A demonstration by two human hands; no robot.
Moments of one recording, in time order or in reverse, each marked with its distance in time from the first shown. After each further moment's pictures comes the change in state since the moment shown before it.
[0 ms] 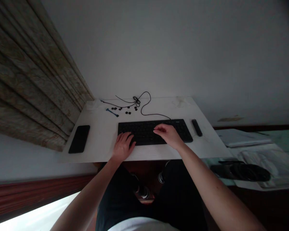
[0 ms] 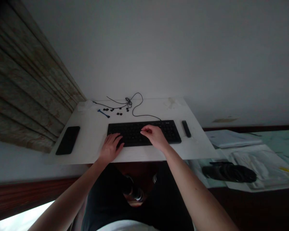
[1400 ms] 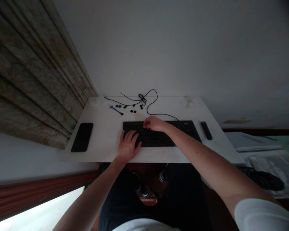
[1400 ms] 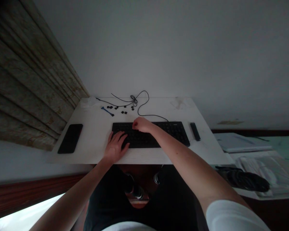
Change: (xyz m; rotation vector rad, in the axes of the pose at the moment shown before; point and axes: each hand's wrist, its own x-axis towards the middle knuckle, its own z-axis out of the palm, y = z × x) left_hand 0.003 -0.006 0.006 -0.021 -0.037 -0.076; right_hand 0.106 -0.027 0.061 -0.482 -0.497 0.108
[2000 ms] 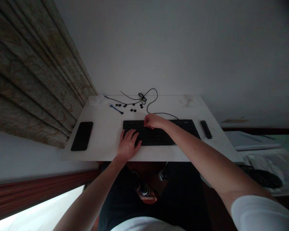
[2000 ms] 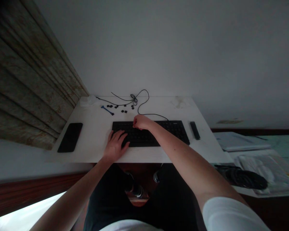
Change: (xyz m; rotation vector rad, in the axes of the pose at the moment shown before) left_hand 0.000 0.001 -0.002 -0.022 -0.008 -0.004; right_hand 0.009 -0.003 0.000 0.023 -0.007 0.127
